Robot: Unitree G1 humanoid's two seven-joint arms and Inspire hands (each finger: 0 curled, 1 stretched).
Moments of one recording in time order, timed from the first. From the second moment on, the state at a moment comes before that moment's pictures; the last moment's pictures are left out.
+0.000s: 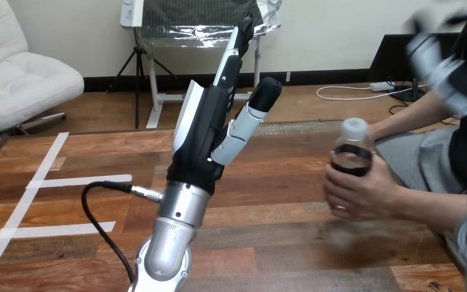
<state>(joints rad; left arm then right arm) -0.20 -0.03 -0.18 0.10 0.19 -0.41 0.00 -0.22 -0.30 -0.16 -0.17 -0.31 -0.42 -0.43</state>
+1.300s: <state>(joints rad) -0.15 0.01 -0.16 0.04 0.16 -0.36 -0.03 -0.19 -0.27 -0.18 -0.17 -0.34 -0.43 -0.34</state>
